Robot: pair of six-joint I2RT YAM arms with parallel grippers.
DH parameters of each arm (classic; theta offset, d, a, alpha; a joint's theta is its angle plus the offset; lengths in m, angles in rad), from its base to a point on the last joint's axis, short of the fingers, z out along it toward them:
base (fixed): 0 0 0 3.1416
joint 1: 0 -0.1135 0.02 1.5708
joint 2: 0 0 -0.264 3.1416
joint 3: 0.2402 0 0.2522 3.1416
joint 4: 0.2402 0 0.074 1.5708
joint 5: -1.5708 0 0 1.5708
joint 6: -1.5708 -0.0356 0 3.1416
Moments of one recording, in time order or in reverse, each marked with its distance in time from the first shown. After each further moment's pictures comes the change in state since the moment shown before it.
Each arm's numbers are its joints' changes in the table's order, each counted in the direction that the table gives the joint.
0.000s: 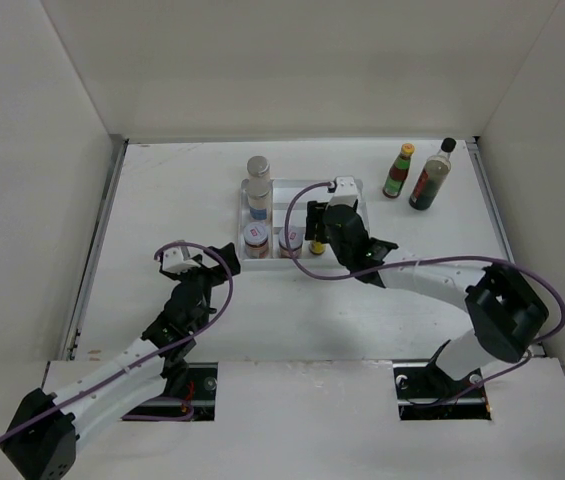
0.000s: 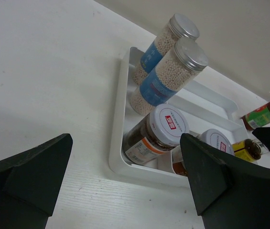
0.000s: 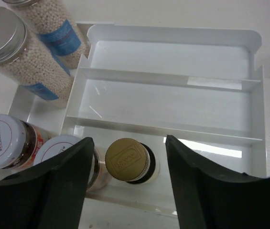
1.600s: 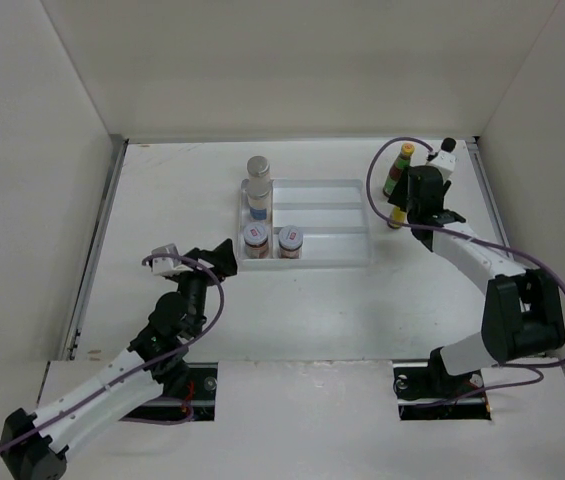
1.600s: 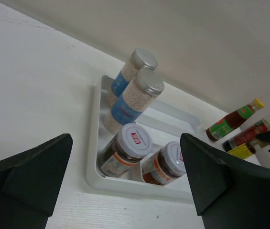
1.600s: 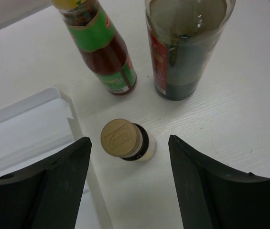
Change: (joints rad) left arm 0.104 -0.223 0.046 0.071 0.043 -0.103; right arm 0.575 -0.087 0.029 0.207 0.082 -0.040
